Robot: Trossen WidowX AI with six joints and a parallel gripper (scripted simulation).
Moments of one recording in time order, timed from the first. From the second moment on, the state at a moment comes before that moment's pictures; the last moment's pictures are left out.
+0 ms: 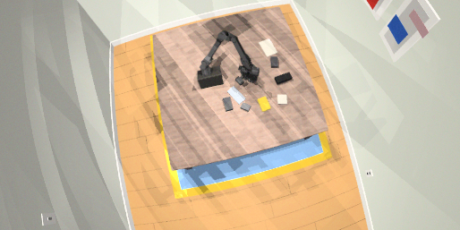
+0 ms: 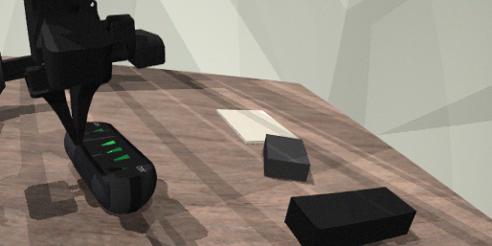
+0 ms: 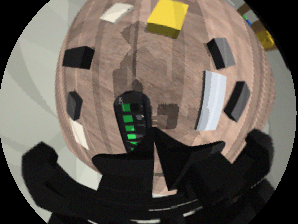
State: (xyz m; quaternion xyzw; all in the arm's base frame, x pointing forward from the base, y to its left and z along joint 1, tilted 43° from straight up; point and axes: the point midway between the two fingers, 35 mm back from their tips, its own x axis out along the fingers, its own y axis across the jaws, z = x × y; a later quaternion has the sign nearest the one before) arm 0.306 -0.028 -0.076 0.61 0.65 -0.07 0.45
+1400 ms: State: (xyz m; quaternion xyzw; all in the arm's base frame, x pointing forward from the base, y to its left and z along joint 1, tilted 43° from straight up) arm 0.310 0.035 -0.050 0.54 0.69 -0.09 0.47
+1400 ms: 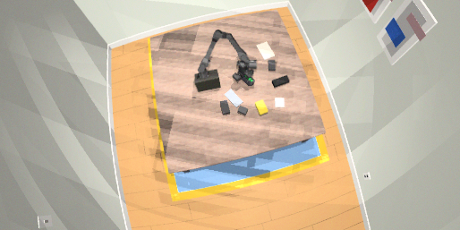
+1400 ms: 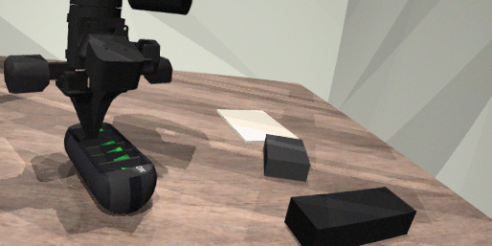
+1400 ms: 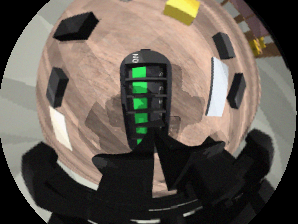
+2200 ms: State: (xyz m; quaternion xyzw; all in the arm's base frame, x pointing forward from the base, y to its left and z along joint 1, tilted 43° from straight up) arm 0.315 0.006 -0.021 0.55 0.69 -0.09 0.46
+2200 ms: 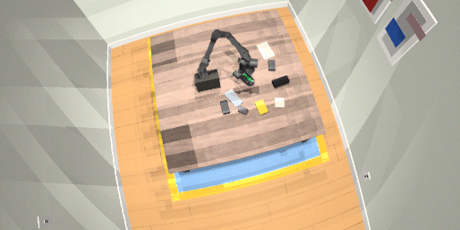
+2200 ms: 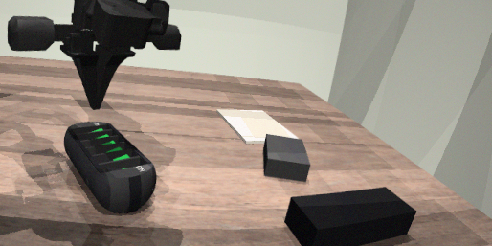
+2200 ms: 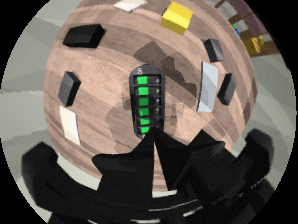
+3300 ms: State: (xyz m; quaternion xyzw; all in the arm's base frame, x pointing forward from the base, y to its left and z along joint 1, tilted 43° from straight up) arm 0.339 0.028 -0.051 0.55 0.69 -0.09 0.47
